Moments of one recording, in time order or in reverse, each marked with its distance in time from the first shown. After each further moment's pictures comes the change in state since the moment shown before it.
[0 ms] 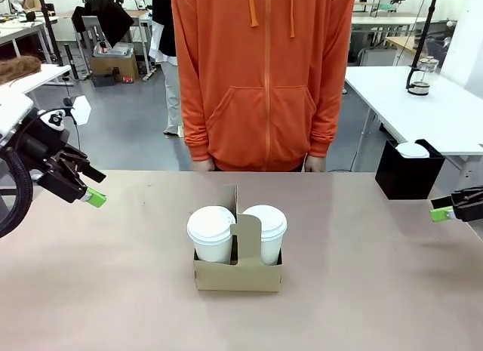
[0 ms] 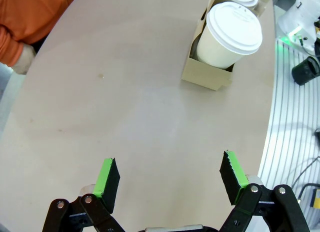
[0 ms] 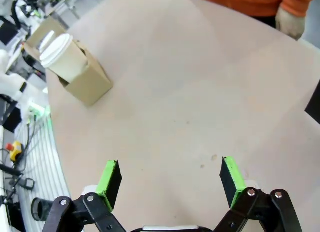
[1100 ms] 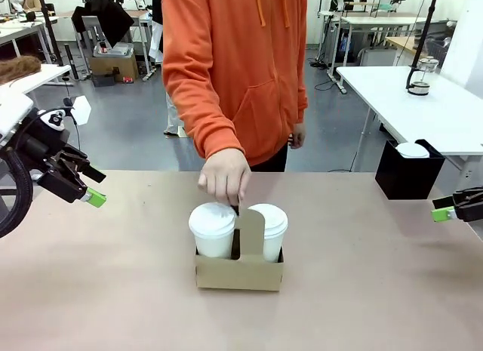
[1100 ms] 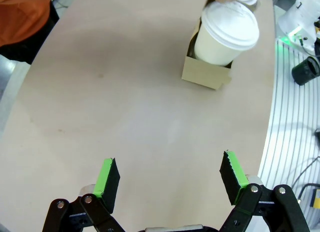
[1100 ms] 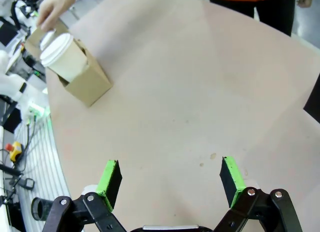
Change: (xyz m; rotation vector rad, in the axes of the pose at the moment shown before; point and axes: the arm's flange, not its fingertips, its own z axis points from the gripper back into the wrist) left arm 0.000 0.000 0.000 0.000 0.000 0.000; right arm -0.001 -0.001 0.002 -0.003 -0.003 -0.003
